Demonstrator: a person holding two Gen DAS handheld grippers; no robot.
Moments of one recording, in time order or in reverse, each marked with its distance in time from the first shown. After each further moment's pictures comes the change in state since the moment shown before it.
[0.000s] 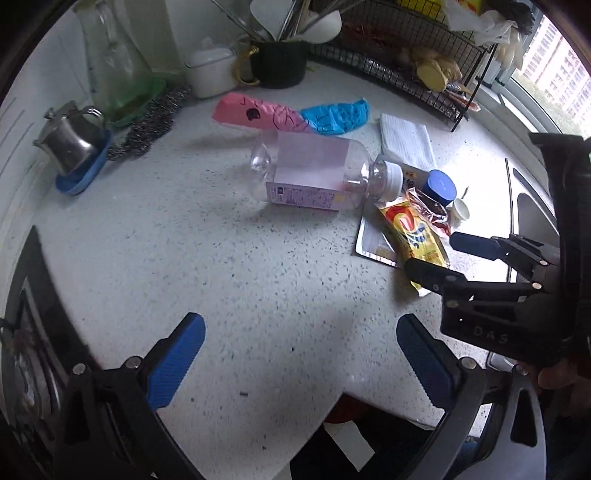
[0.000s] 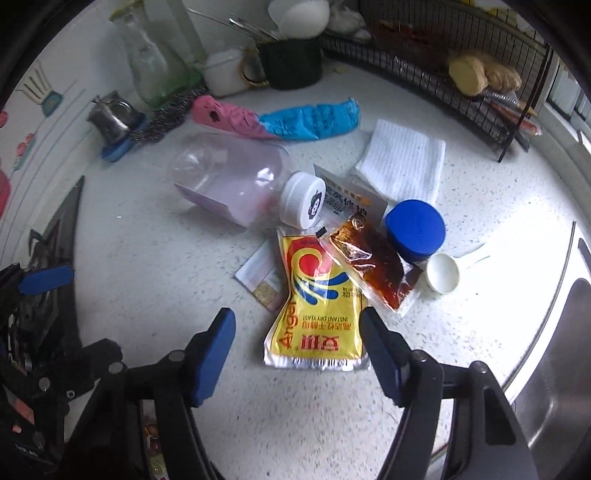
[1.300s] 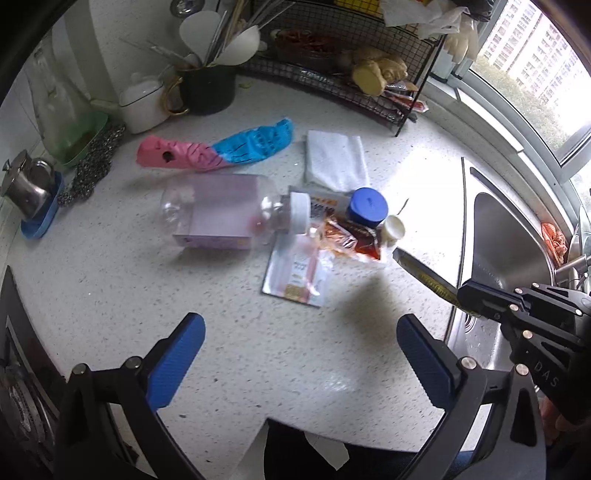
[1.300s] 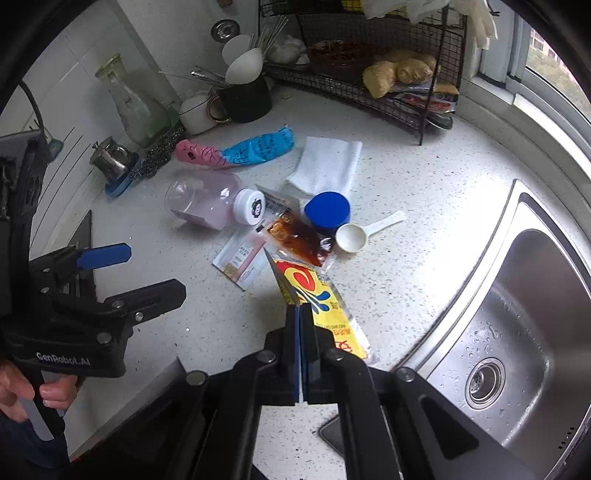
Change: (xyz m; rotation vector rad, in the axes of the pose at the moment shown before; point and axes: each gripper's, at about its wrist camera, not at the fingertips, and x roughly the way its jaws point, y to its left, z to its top) left arm -0.012 -0.067 0.035 0.078 -0.014 -0.100; right arm -0.115 -0.071 -0.055 0.142 -0.070 0.016
